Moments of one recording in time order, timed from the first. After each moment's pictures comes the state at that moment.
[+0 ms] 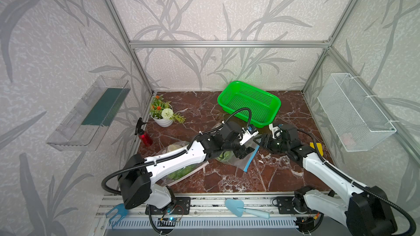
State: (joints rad) left arm -0.97 1.50 1.13 -0.31 0.17 0.07; right arm 0.32 1.09 0.56 -0.17 -0.48 0.83
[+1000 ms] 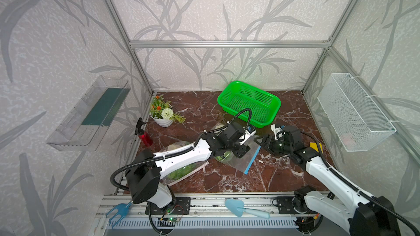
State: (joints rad) left arm -0.97 1.52 1.13 -0.37 0.03 0.01; right arm 0.32 1.01 0.55 -0.21 -0.50 0.89
